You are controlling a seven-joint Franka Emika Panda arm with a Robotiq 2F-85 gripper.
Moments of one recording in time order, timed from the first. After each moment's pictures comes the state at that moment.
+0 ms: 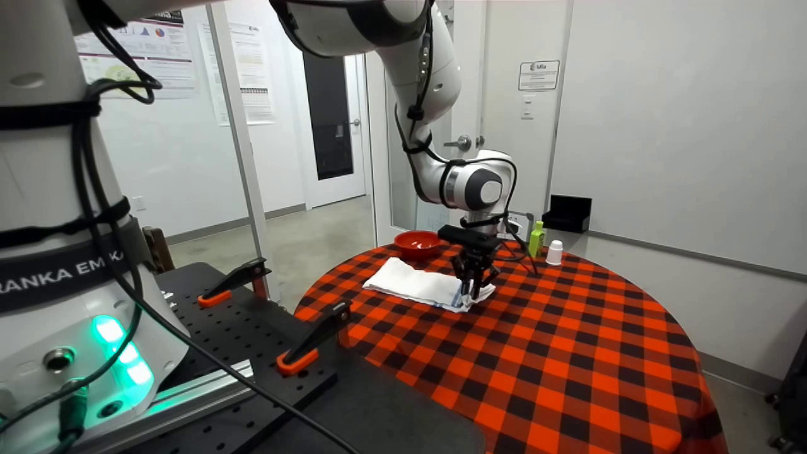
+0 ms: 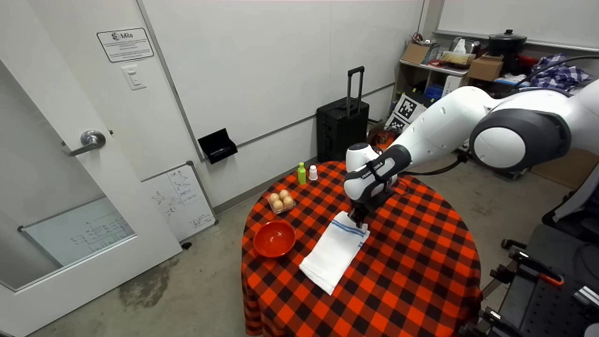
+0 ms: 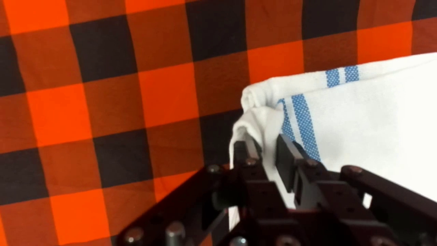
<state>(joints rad) -0.12 1.26 0.00 -1.31 0.01 2.40 -0.12</state>
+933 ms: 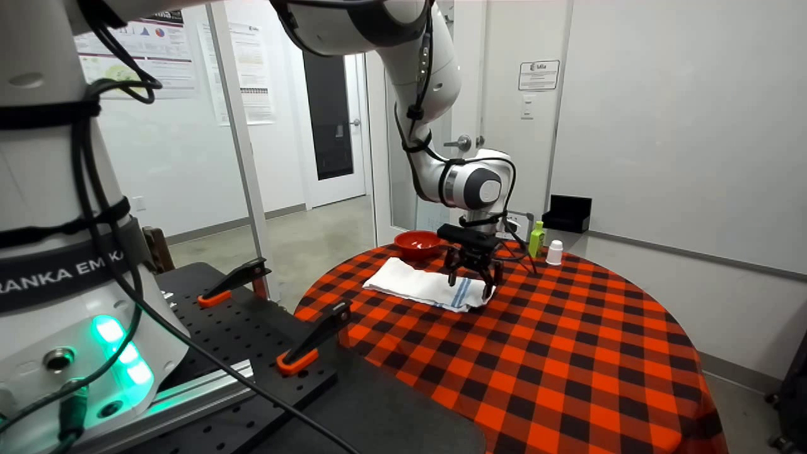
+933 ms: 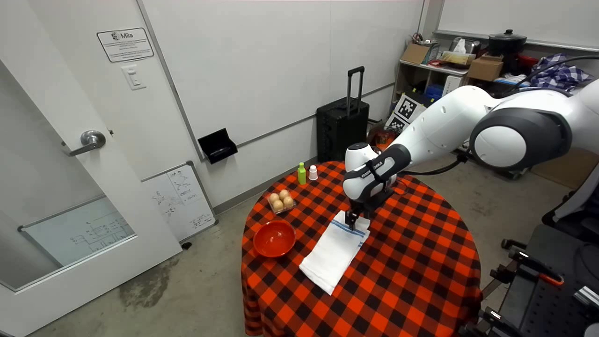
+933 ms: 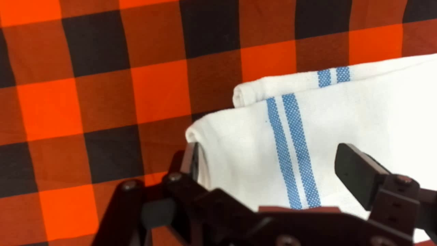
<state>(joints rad) -0.12 1.26 0.01 -1.31 0.01 2.40 -0.14</state>
